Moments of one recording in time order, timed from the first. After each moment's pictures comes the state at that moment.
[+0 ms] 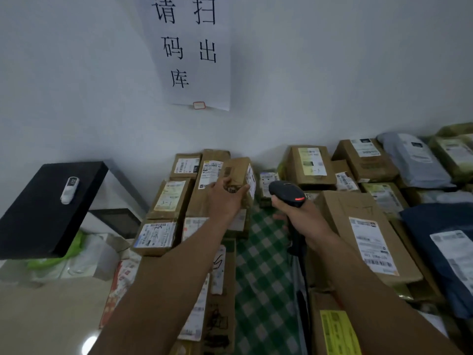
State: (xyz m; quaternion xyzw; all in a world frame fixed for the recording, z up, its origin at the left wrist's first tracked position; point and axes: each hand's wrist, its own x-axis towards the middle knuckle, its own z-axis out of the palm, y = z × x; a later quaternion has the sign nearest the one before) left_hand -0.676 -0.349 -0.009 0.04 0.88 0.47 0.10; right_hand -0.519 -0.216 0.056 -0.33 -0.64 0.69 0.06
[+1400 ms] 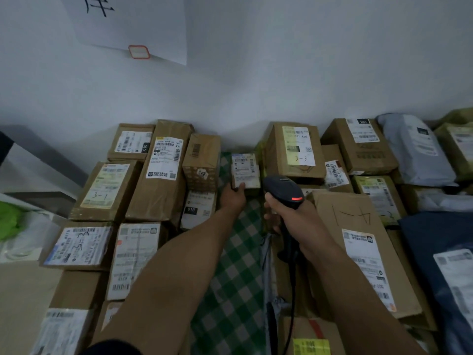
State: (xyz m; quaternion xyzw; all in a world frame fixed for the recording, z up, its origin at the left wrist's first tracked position) left_hand -0.699 -0.202 -0.162 -0.04 0.79 0.53 0.30; right_hand -0.549 -0.136 -0.014 -0.39 -0.62 0.68 0.04
